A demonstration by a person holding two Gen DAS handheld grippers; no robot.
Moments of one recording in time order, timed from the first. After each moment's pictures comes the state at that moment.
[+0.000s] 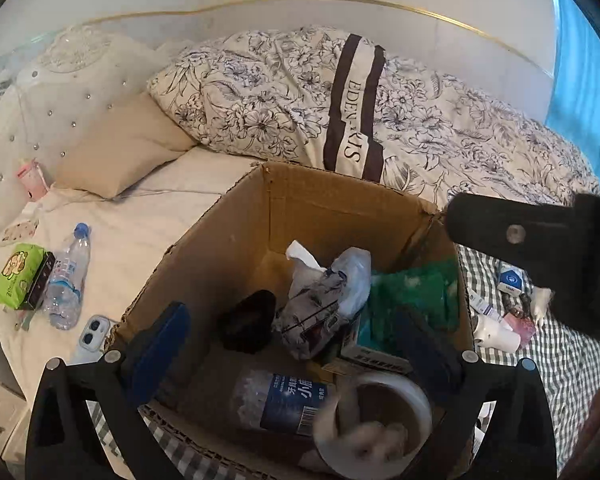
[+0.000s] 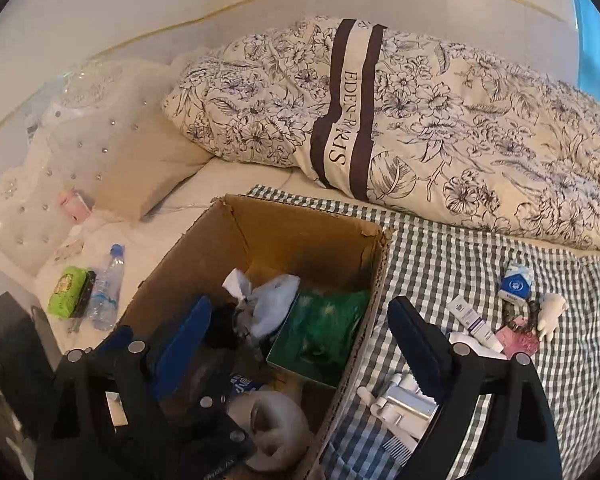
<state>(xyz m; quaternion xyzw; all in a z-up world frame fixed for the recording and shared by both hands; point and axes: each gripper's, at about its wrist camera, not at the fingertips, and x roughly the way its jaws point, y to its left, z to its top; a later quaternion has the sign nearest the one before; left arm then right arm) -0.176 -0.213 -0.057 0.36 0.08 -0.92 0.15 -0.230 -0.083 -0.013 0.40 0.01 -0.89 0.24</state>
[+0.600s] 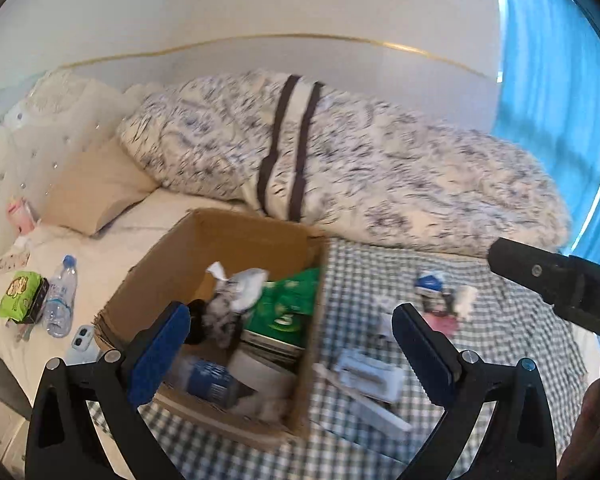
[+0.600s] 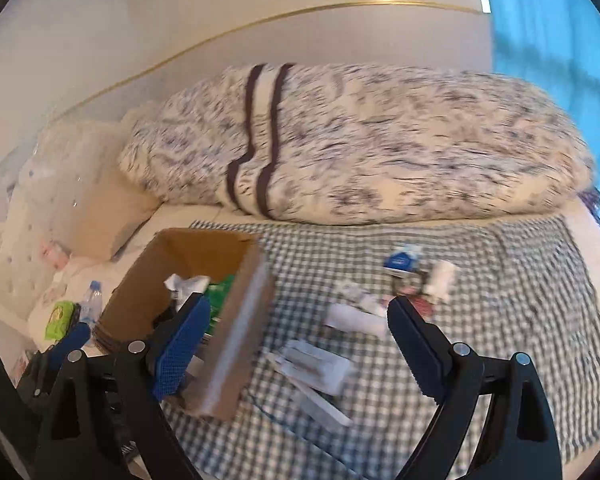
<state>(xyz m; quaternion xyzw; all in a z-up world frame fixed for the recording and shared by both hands) -0.114 -0.092 0.019 0.31 0.05 -0.95 0.08 -0.157 0.088 0.042 0.36 -0.05 -0.92 0.14</state>
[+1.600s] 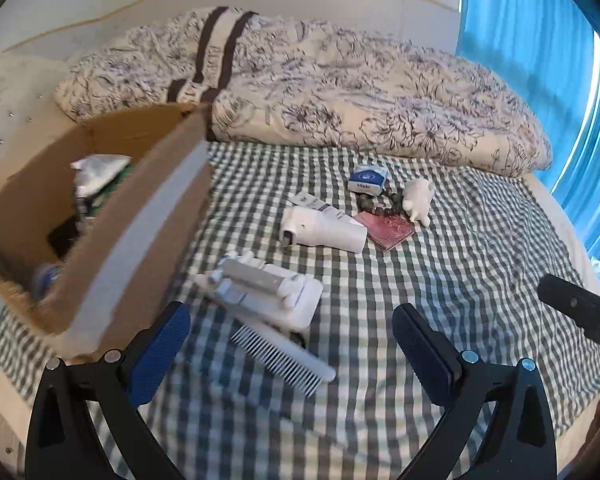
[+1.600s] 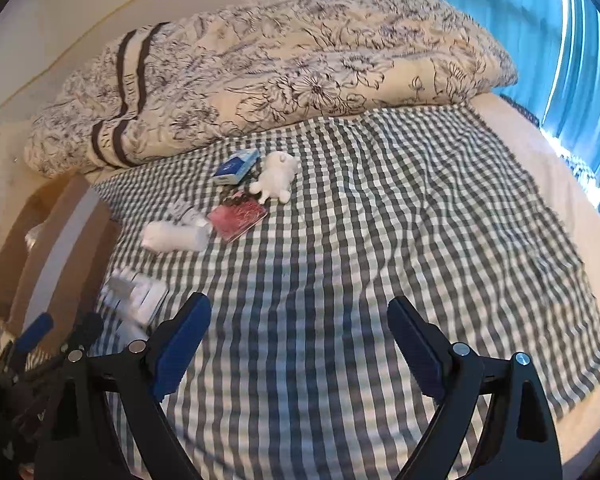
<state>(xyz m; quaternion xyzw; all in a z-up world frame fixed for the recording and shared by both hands) -0.163 0.022 -0.124 0.40 0.04 -0.92 0.02 -0.182 0.251 -0.099 0.44 -0.08 -0.89 0.01</state>
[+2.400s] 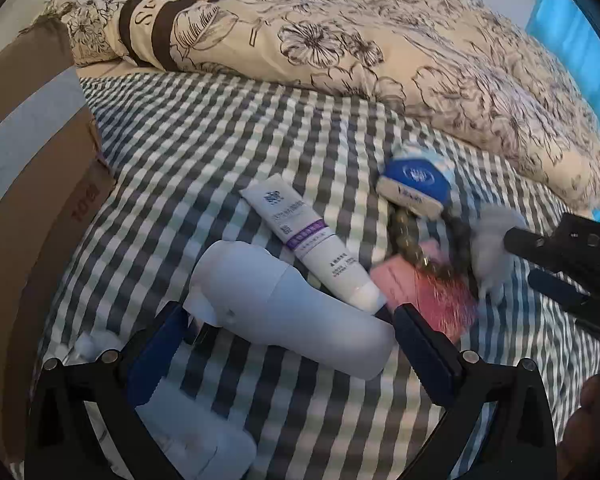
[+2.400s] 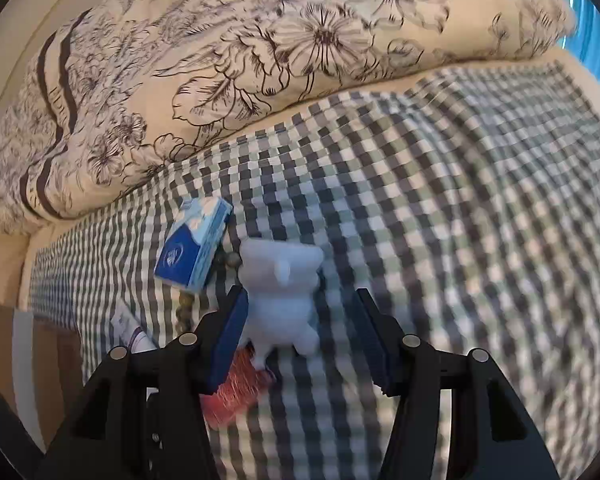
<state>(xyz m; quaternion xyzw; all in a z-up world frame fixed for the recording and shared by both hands) -0.332 0.044 -0.208 0.49 0.12 -0.86 0.07 -0.402 0.243 -0.183 0.53 -0.17 -0.83 0.02</state>
